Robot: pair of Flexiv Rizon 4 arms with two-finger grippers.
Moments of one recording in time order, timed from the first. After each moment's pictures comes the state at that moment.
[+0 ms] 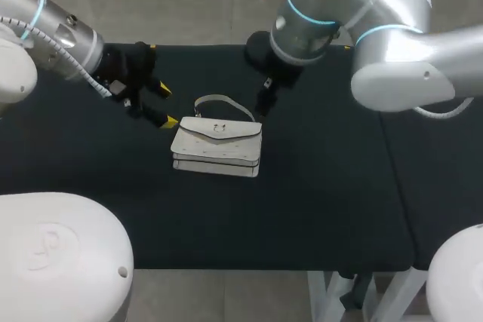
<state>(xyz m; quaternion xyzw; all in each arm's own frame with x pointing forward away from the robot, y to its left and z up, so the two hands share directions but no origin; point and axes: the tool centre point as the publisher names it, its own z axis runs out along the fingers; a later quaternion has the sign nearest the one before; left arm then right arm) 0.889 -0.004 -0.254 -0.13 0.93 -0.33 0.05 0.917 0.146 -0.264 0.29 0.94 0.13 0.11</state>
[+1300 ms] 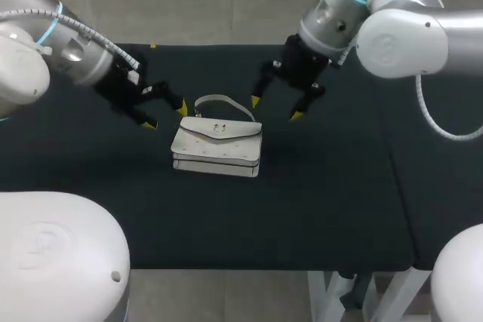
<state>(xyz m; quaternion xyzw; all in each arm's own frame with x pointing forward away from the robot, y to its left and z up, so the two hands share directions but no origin) 0.893 -0.006 -0.291 -0.65 0.69 -0.27 -0.16 0.914 0.153 -0.302 0.71 0.66 0.16 -0.16</state>
